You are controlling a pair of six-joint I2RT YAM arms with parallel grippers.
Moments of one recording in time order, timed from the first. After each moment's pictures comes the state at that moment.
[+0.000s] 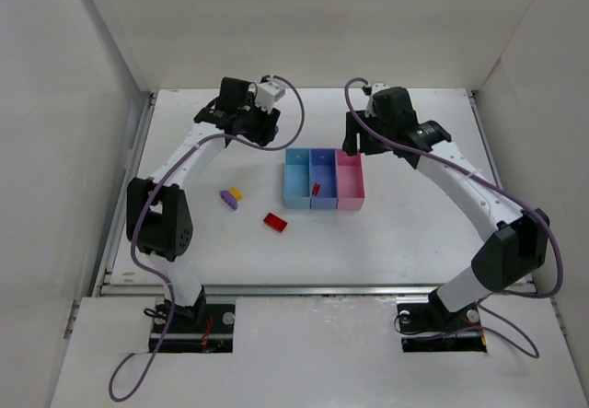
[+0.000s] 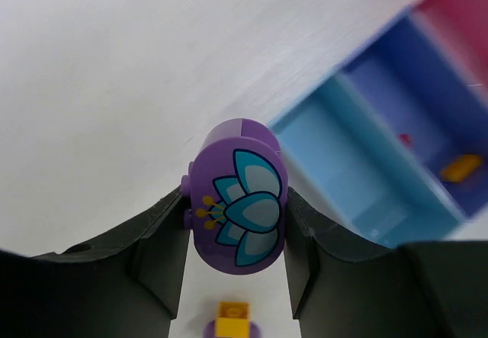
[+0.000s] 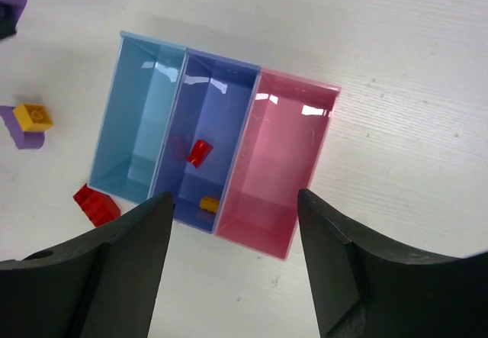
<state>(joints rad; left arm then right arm) -0.29 1.81 1.55 -0.51 0.28 0.29 0.47 1.55 1.47 -0.62 -0.01 0.26</state>
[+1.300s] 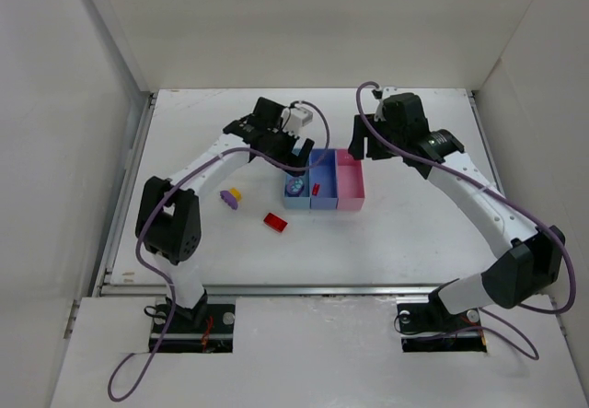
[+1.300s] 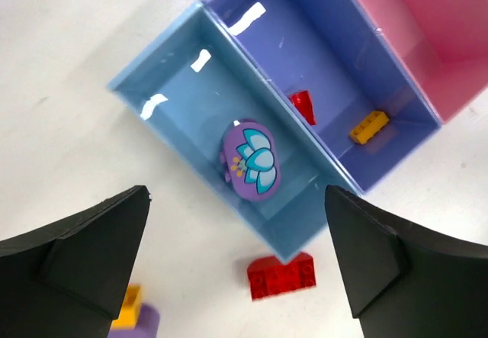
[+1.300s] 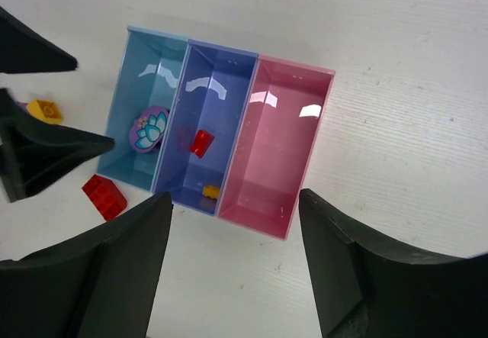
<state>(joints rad) -0.49 1.80 1.46 -0.57 0.27 0.09 0.45 1.43 1.39 -0.61 0.02 0.29</state>
